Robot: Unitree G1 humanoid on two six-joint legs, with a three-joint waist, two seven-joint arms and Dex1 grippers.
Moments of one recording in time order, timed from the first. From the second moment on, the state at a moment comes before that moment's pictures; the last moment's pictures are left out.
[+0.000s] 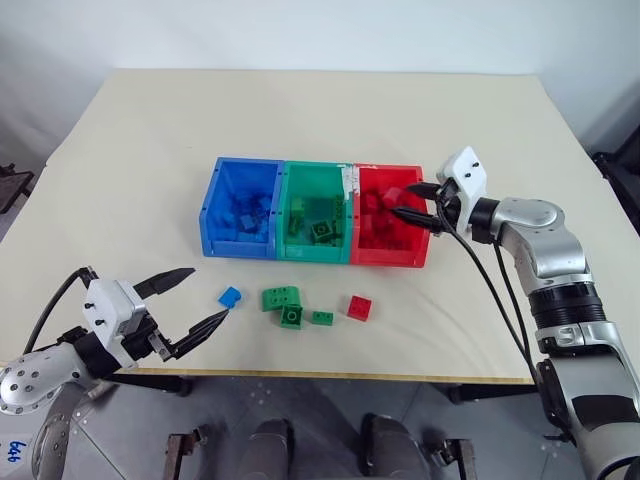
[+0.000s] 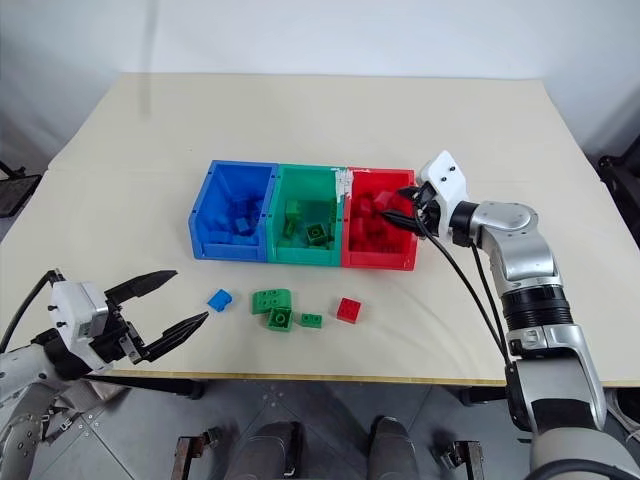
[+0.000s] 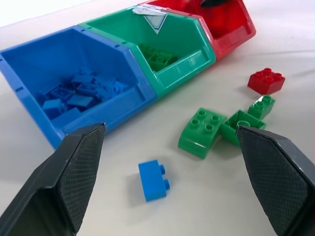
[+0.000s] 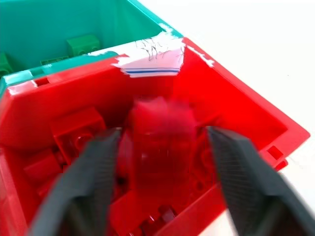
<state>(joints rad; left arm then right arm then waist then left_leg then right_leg) 0.22 0.64 0.43 -0.47 -0.53 0.23 -0.80 -0.83 -0.59 0.06 0.43 0.24 0.25 0.93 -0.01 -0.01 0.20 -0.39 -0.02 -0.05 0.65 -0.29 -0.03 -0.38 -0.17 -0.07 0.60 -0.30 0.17</state>
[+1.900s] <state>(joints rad) 0.17 0.67 0.31 -0.38 -0.51 0.20 -0.90 -0.55 -0.54 -0.05 -0.07 0.48 0.43 0.90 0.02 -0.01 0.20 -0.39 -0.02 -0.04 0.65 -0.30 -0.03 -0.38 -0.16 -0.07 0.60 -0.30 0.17</state>
